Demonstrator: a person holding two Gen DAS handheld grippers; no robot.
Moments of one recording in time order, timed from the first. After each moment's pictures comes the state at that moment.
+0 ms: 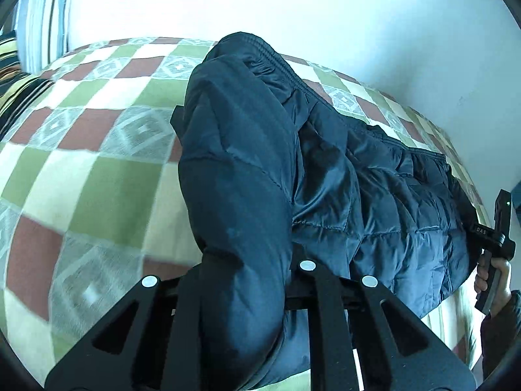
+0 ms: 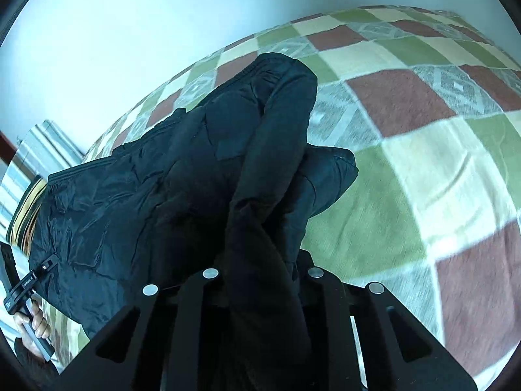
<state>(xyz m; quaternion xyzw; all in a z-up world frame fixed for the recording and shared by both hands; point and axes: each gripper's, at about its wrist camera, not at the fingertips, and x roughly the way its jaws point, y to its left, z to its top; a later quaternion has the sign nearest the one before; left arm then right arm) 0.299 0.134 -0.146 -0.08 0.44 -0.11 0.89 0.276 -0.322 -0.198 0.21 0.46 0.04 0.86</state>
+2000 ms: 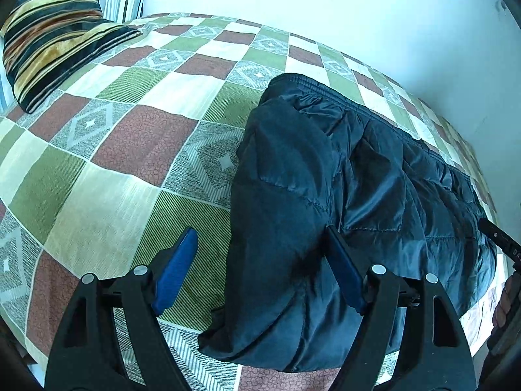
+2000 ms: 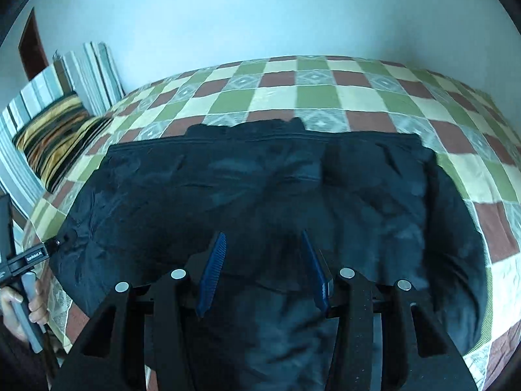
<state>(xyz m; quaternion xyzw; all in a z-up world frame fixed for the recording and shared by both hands) 0.177 0.239 -0.170 -0.11 0.45 -0.02 0.88 0.178 -0.119 -0.139 0.05 0.43 0.08 0.90</state>
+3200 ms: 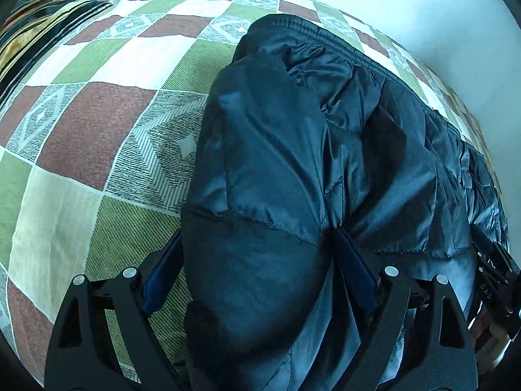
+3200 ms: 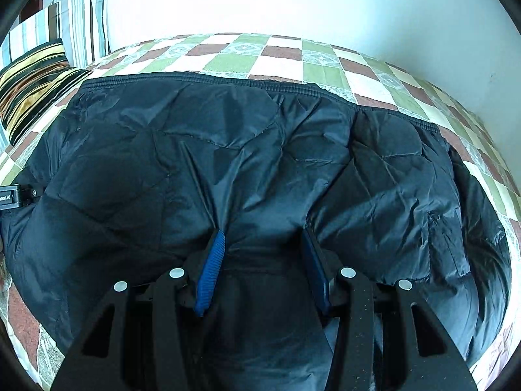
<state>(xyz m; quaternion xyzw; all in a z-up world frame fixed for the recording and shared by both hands) 0.229 0.218 -0.206 -0.10 0.53 -0.05 0.84 0.183 -0.072 -0.191 -0.04 0.45 0.03 0.89</state>
